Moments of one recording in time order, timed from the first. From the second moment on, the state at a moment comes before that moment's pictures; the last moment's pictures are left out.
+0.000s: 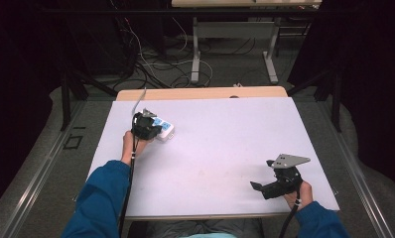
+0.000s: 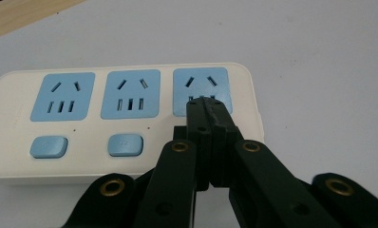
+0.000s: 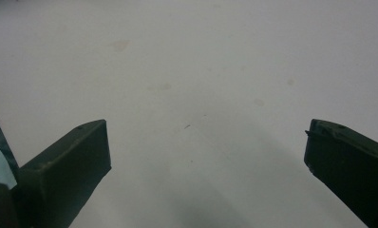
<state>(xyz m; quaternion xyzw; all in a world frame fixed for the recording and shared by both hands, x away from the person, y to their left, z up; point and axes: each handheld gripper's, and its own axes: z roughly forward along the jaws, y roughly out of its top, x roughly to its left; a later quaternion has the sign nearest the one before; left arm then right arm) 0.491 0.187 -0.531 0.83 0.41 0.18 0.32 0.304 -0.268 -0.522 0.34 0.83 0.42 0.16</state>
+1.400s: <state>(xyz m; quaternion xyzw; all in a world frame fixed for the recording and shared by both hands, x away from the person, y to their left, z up) 0.491 0.187 -0.532 0.84 0.40 0.18 0.32 0.304 -0.268 -0.523 0.33 0.83 0.42 0.16</state>
